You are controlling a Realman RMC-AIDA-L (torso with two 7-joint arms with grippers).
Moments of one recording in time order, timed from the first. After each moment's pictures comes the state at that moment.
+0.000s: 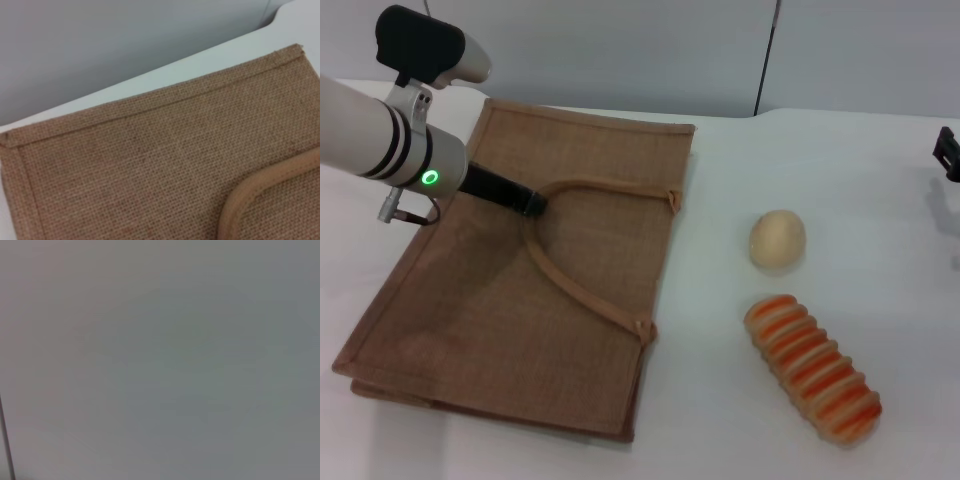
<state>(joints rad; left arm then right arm) -0.84 -1.97 1.04 0.54 -0.70 -0.92 0.91 0.75 2.03 -0.50 0.03 2.37 0.66 -2.90</state>
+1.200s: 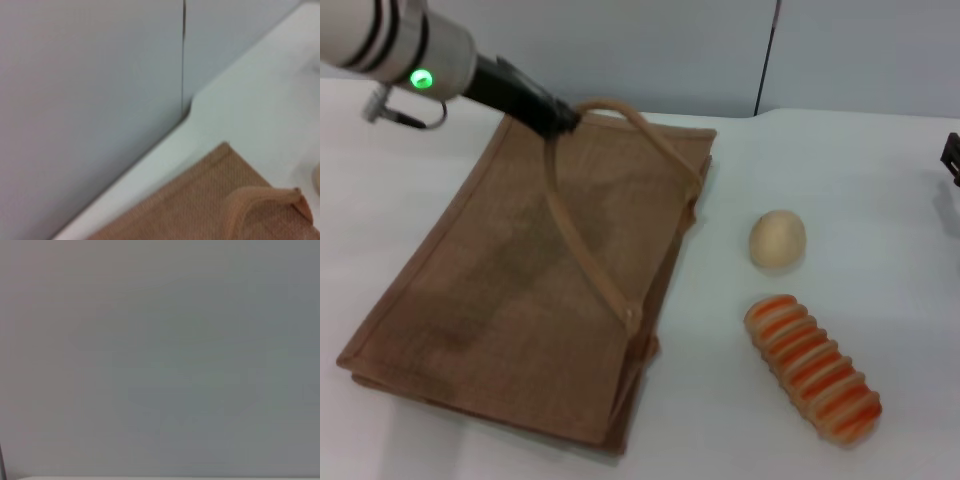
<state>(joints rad) -0.78 -2.02 1.03 1.13 -0.65 -1.30 0.90 0.74 2.03 -0.50 0.02 2.37 0.66 -2.90</state>
